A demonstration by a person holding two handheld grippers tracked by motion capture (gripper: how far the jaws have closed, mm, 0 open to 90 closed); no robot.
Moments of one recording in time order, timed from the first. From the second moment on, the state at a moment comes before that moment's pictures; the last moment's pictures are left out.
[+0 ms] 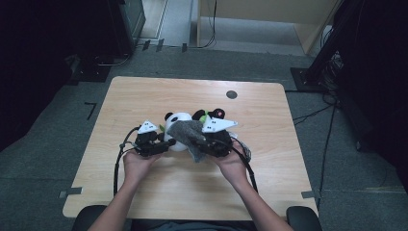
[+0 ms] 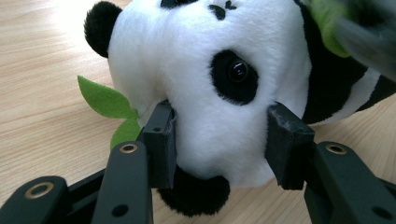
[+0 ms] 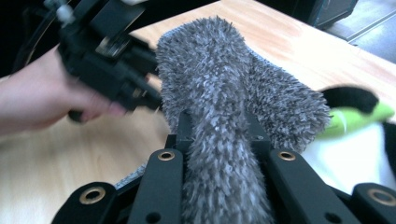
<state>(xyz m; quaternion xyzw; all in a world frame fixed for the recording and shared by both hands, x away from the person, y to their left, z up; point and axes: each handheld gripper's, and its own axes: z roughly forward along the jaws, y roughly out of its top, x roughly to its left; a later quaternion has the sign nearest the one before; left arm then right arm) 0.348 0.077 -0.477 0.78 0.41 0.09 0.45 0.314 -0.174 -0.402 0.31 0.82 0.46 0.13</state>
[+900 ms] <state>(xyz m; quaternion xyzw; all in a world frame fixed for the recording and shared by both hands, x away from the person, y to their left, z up) 0.348 0.077 -0.477 0.78 0.41 0.09 0.45 0.330 -0.141 -0.434 0.31 0.84 0.42 0.15</state>
